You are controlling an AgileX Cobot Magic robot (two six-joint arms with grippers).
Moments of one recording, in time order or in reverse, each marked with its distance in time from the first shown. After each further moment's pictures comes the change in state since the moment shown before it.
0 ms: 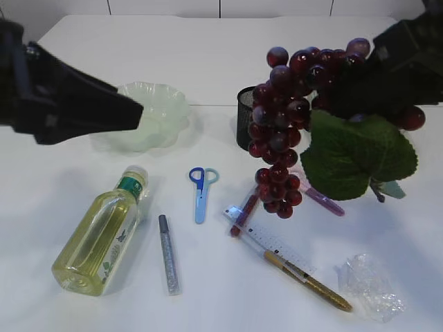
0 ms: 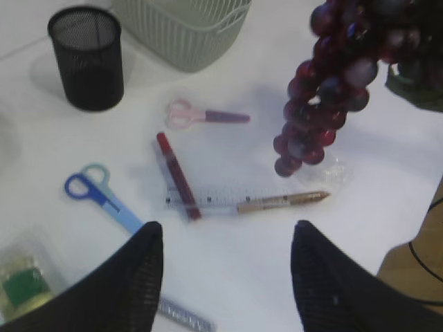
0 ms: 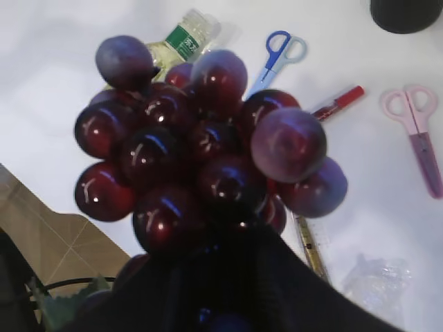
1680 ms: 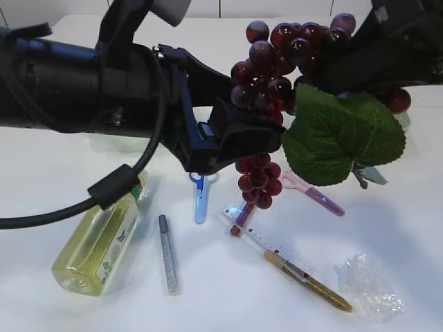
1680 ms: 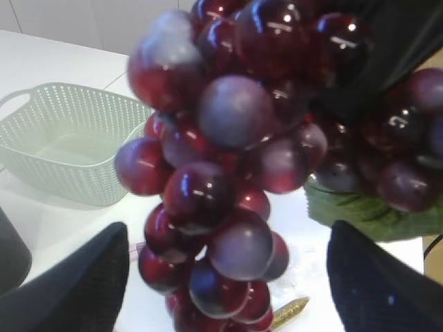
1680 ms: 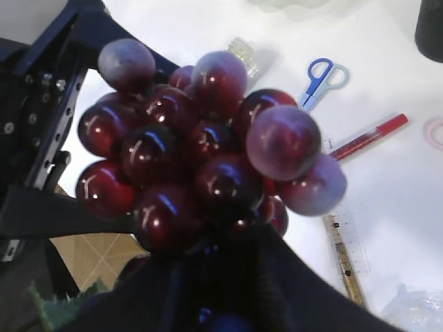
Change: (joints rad) left arm -0.255 0.298 -0.055 -0.708 -0.162 0.861; right arm 0.004 -0.002 -0.028 0.105 0.000 -0.043
